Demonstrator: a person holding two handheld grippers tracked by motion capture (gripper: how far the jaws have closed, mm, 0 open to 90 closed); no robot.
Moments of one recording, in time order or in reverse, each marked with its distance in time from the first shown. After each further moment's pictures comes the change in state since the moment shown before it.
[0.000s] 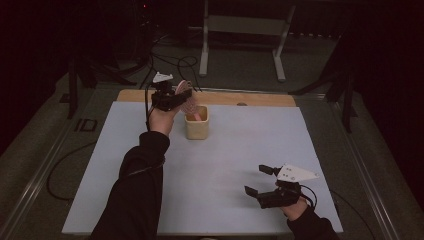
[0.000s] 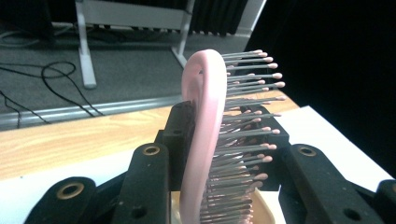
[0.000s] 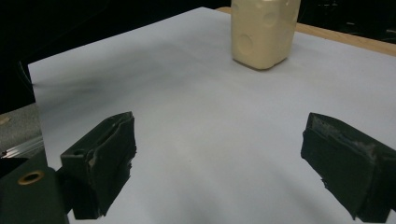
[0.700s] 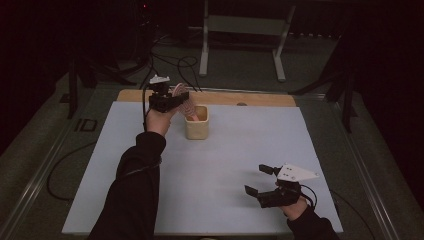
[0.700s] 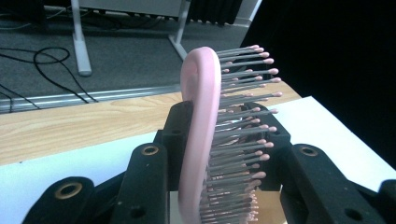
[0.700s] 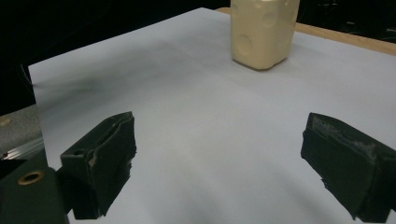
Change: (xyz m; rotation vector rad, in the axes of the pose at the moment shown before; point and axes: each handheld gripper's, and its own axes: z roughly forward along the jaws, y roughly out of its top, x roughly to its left) left arm 0.017 -0.008 0.005 0.041 -0.021 -0.024; right arm -0.001 0.000 0.000 -0.005 0.005 0.006
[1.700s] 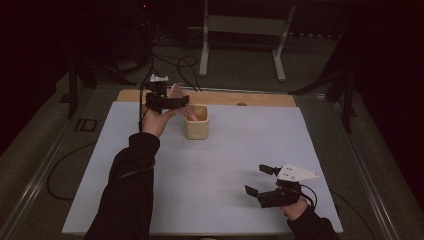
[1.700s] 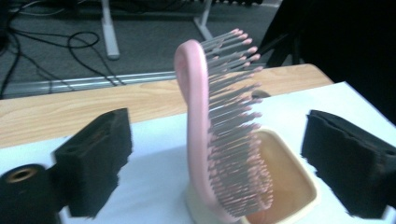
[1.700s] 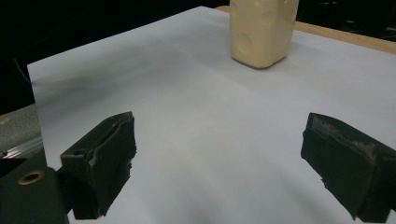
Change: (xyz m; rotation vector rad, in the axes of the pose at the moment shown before) left arm -0.001 0.004 -0.009 0.082 0.119 0.012; right arm 0.000 0.000 0.000 0.006 -0.004 -0.001
